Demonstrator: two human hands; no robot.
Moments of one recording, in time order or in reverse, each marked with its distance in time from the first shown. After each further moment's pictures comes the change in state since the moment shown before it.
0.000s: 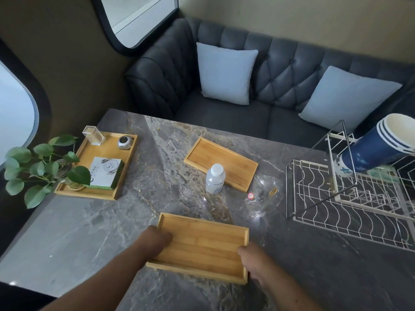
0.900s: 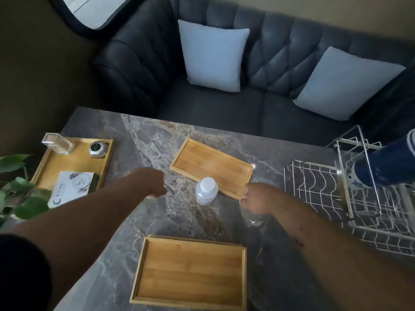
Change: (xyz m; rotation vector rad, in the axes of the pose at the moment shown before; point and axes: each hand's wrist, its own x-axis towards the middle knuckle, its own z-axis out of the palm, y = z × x) left_hand 0.123 0.171 -0.089 1.086 0.085 0.399; right_hand 0.066 -0.153 -0.127 -0.862 0.067 -0.356
